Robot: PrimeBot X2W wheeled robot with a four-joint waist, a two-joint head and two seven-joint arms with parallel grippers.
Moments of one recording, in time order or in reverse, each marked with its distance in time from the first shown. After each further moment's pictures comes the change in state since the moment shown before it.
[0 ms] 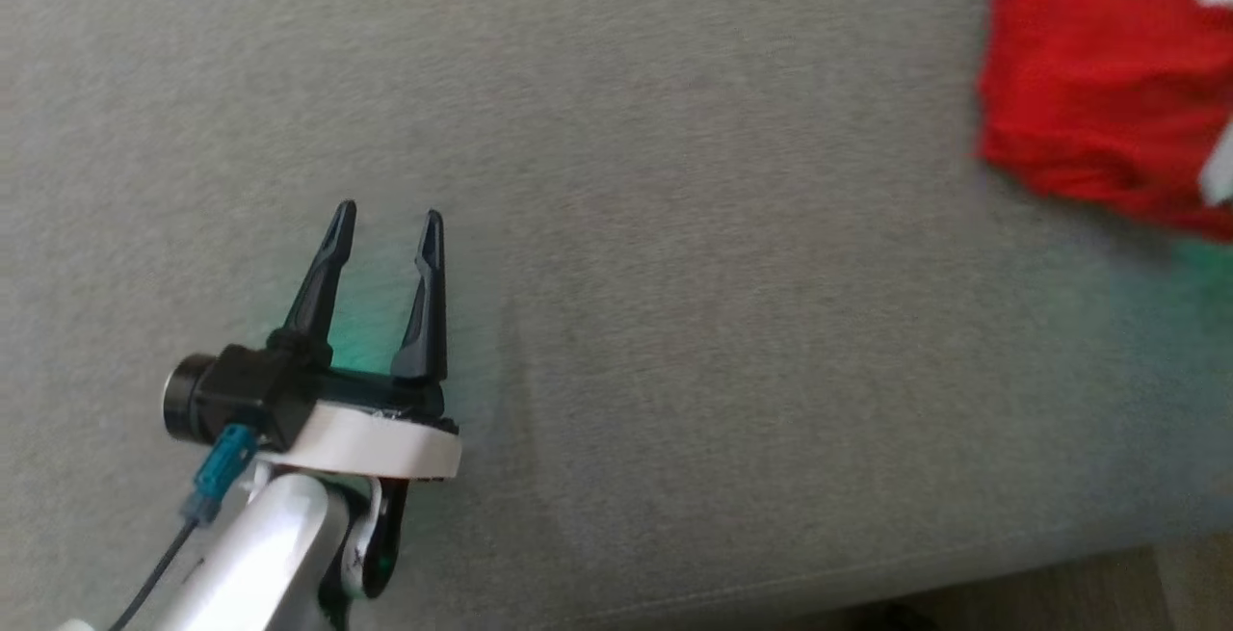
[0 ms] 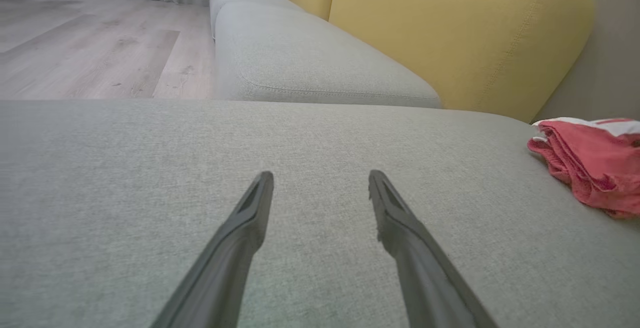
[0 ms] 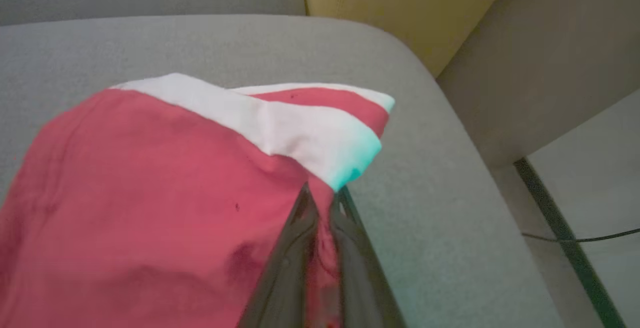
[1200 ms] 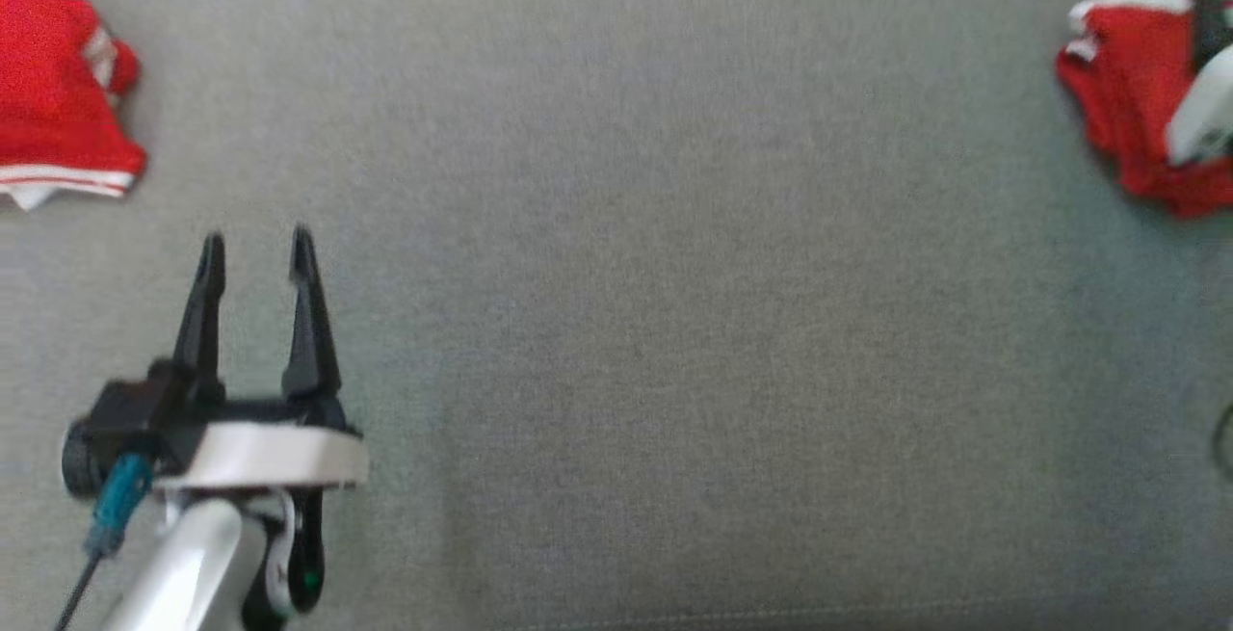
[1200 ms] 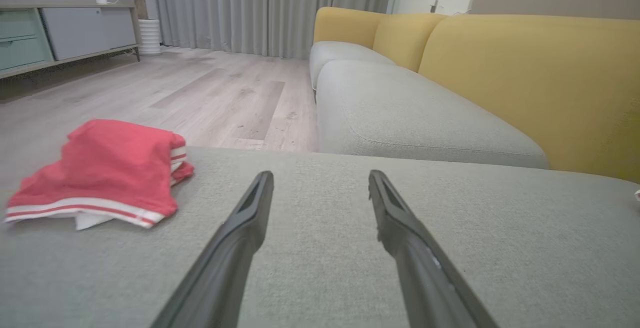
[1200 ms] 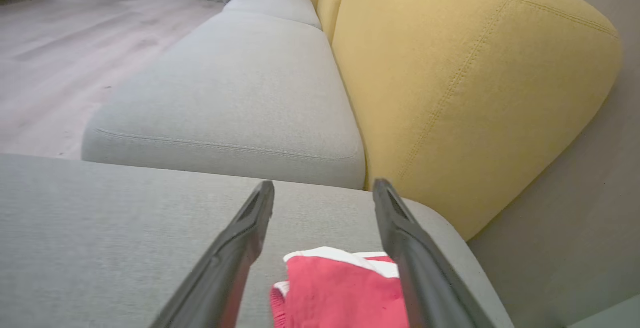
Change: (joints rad) left arm 0.080 0.054 0.124 0.007 -0.070 0.059 -0.036; right arm -0.035 0.031 0.067 -0.073 -0.090 0.000 -0.183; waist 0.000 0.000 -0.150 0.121
